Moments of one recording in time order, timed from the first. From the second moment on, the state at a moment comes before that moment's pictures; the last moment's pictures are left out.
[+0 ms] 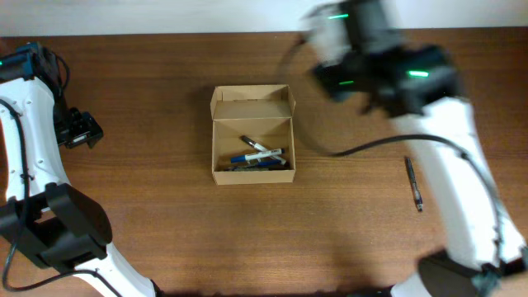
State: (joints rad) left arm 0.36 1.98 1.96 -1.61 -0.30 -0.30; right arm 0.32 1.70 2.07 -1.19 0.13 -0.31
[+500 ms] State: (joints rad) left arm 0.36 1.98 1.96 -1.61 -0.30 -0.30; right arm -0.25 1.64 1.46 -1.13 -0.04 -0.06
